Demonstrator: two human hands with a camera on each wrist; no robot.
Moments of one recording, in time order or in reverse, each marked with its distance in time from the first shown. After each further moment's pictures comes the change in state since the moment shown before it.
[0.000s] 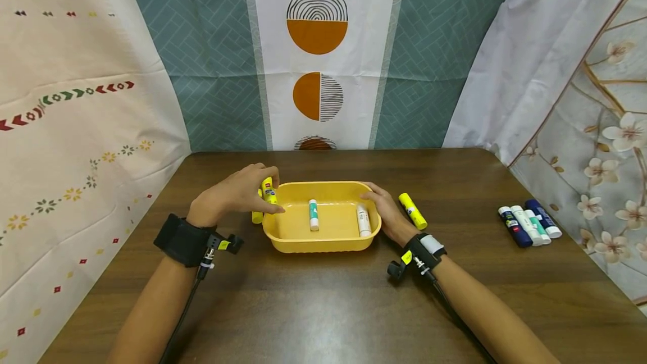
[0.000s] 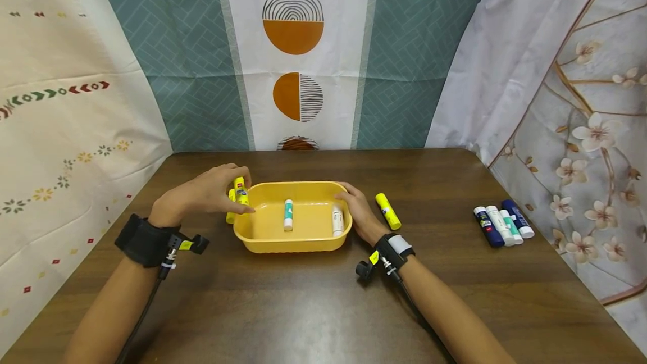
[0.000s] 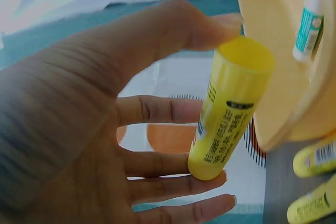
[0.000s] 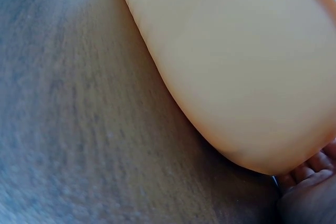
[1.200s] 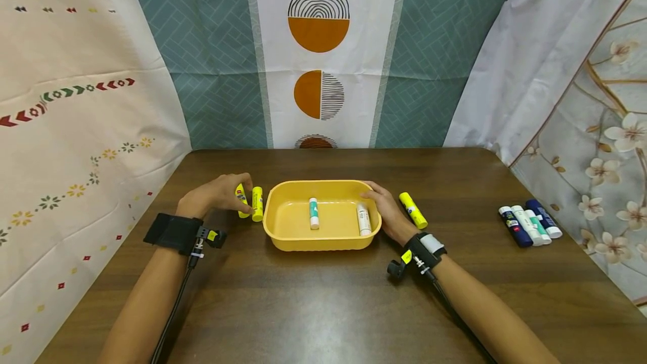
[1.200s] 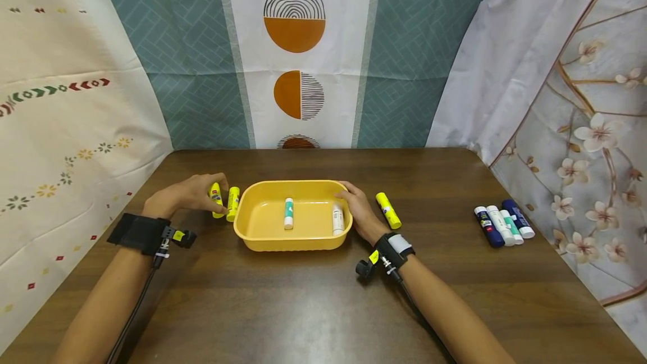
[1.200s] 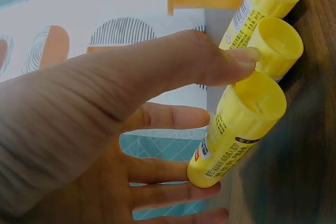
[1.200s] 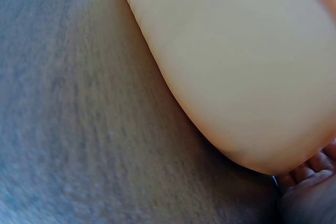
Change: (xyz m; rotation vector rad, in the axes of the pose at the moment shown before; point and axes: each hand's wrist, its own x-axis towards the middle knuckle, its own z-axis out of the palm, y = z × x) left_hand -0.003 -0.079 0.014 -0.090 -0.175 -0.270; right_hand 0.001 -0.001 0.001 -0.020 0.002 -0.001
